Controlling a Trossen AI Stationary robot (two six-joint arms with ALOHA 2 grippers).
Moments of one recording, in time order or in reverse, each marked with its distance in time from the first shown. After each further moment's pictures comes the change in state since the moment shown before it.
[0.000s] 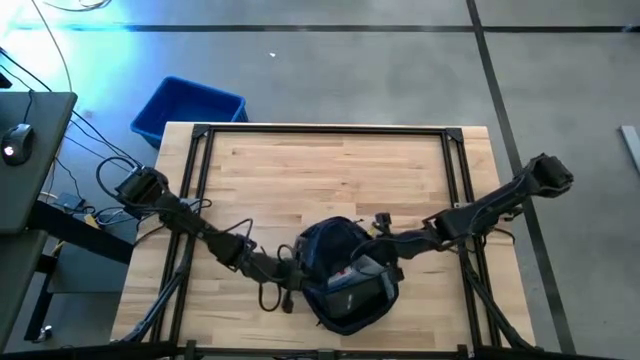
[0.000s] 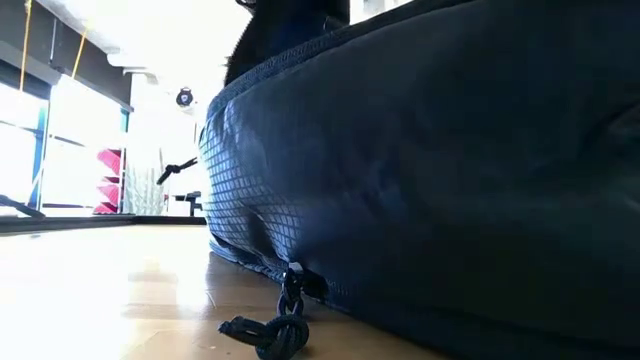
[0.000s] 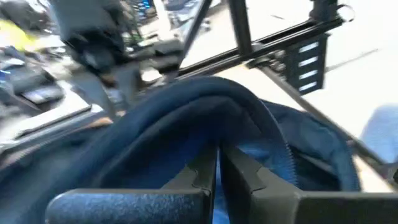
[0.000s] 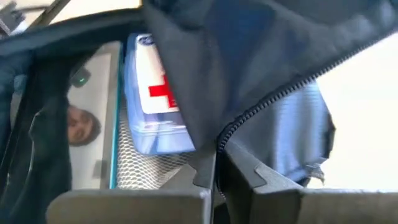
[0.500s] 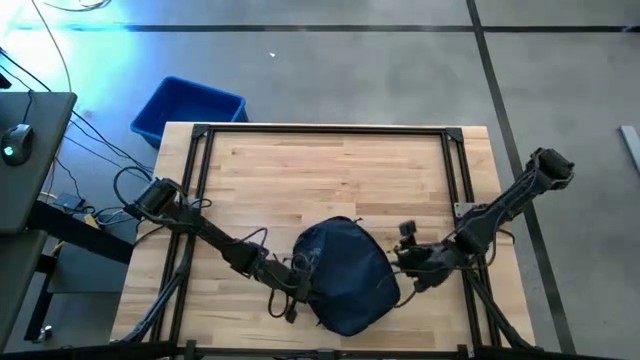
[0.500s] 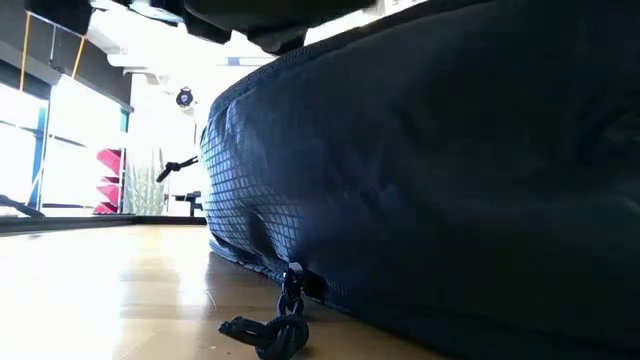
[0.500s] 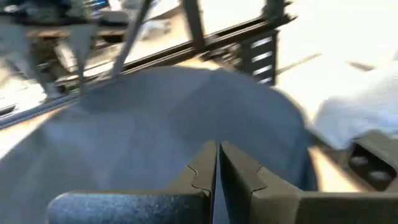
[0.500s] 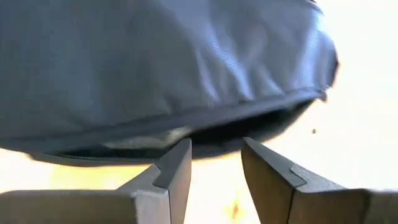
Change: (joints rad) left arm -0.005 0.166 0.025 0.119 0.102 -0.005; right arm 0.279 -0.067 0.022 -0.382 0.236 0.154
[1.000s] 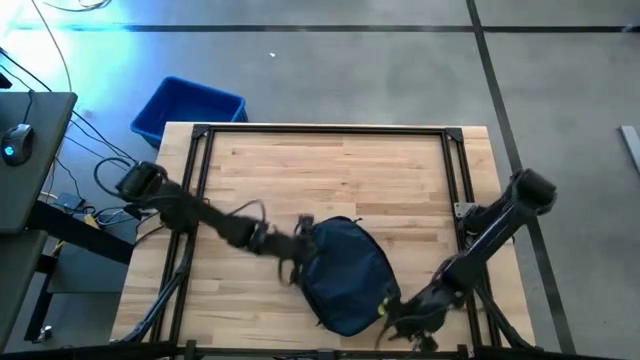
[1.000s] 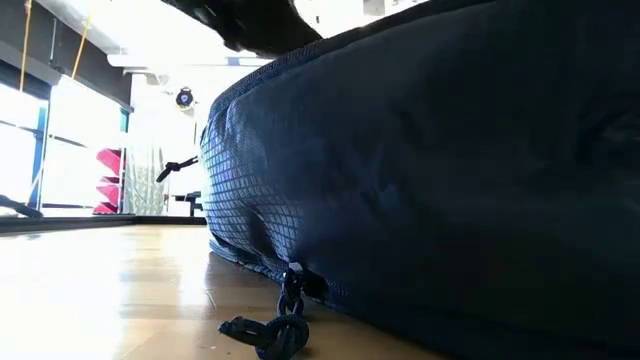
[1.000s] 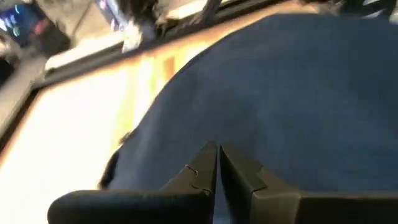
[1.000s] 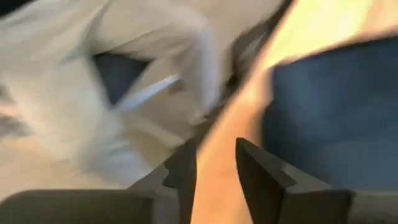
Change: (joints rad) left arm 0.229 -0.173 0.033 -0.439 -0.075 -0.021; right arm 0.119 0.405 0.193 0.488 -0.510 0.153
